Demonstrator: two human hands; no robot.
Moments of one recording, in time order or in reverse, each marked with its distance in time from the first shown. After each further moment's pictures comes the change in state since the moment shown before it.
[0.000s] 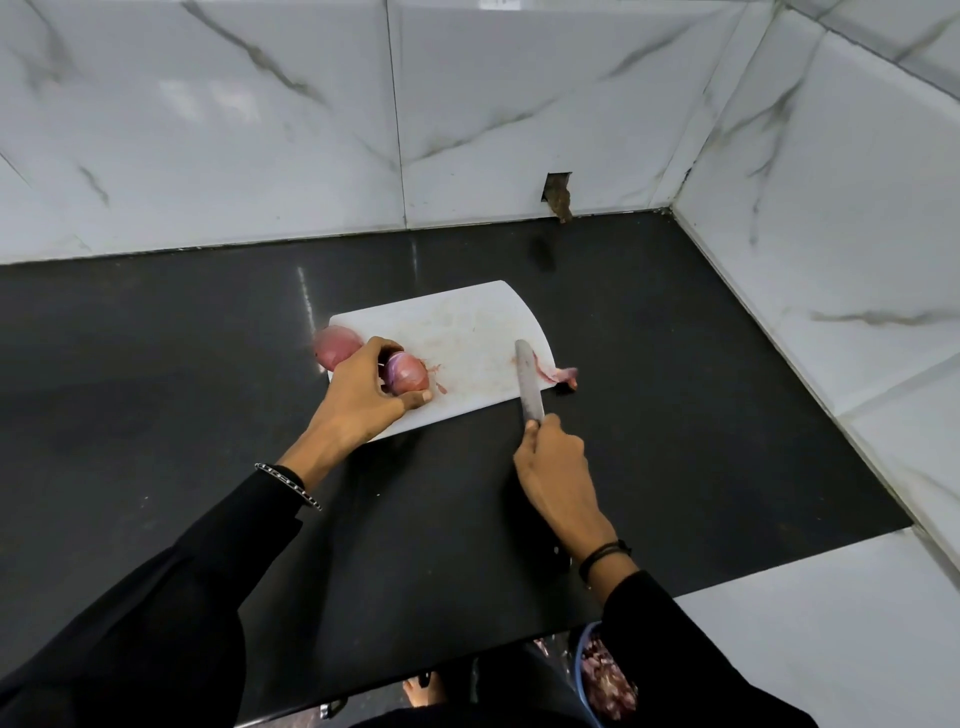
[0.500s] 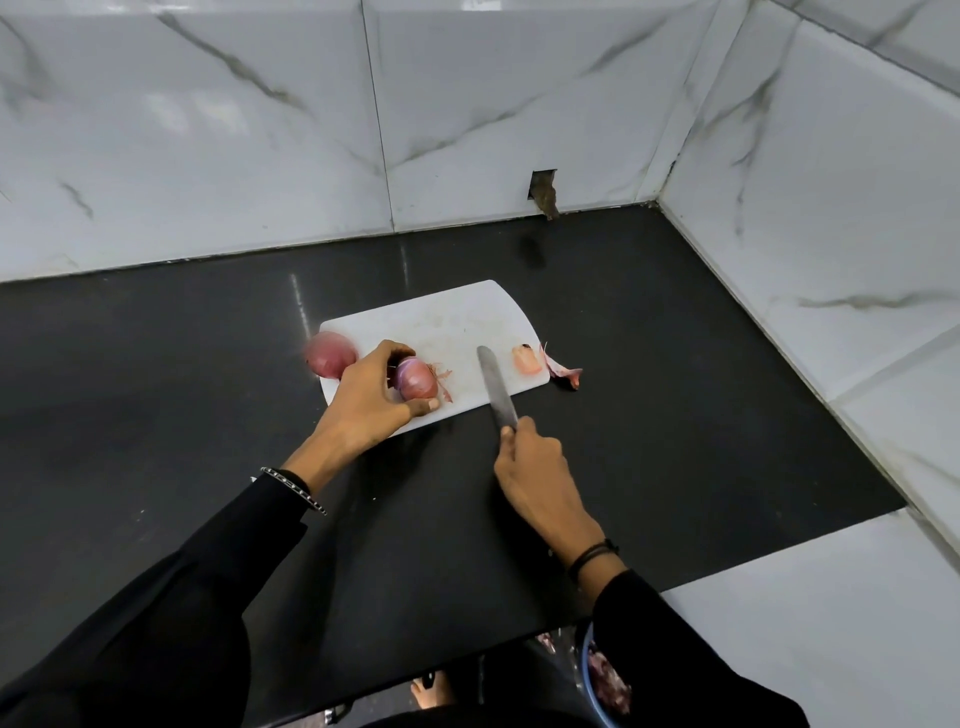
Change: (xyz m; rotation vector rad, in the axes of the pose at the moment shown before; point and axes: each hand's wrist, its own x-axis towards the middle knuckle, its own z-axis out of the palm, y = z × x) left_hand 0.000 0.011 0.008 0.022 -0.058 0.039; right_hand -0.007 -0.005 0.005 -0.069 -0.089 -0.061
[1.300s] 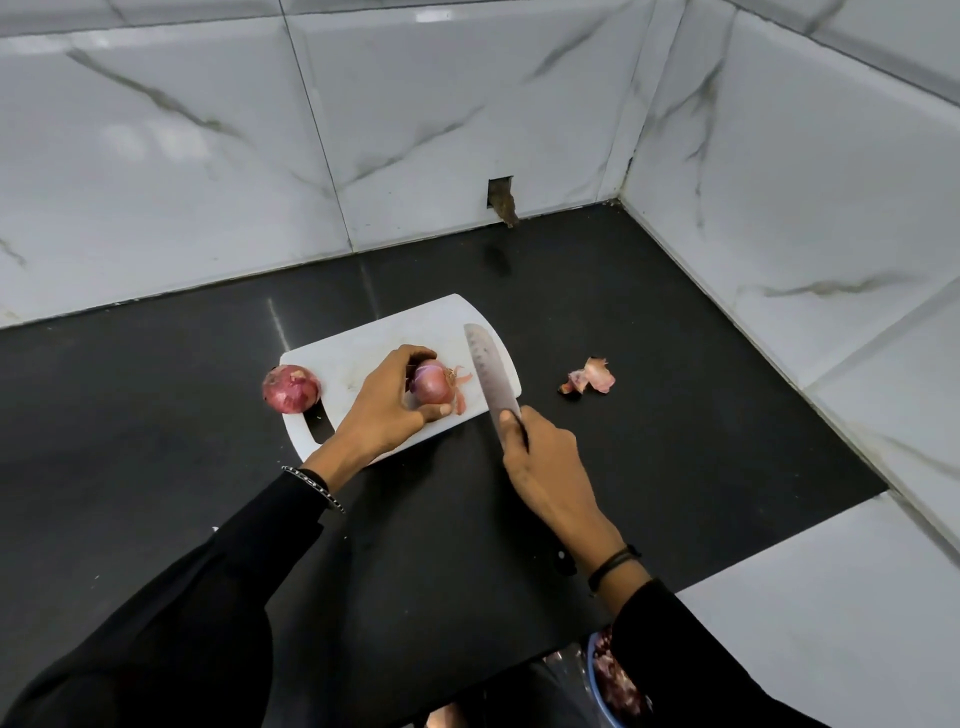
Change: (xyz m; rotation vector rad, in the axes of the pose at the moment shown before) left_hand 0.037 0.028 0.038 -0.028 -0.101 0.097; right_hand 0.009 0.016 -0.037 0.218 0.124 -0.022
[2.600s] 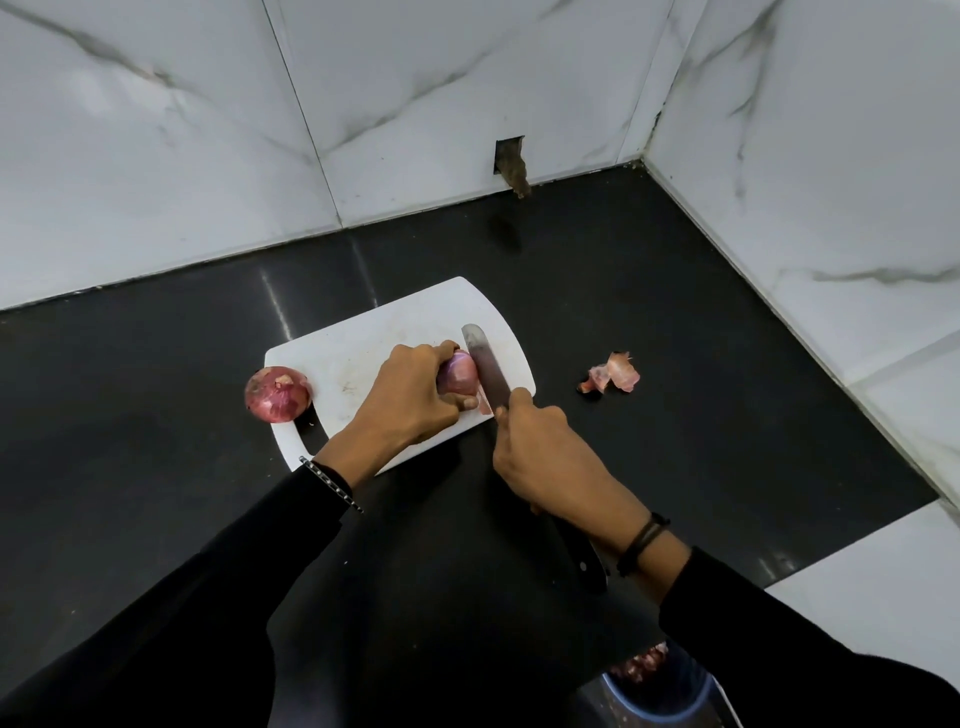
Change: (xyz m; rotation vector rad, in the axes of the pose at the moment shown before) left_hand 0.031 0.027 0.005 0.363 -0.088 0.043; right_hand 0.030 -0.043 -0.009 -0.368 -0.277 -0.023
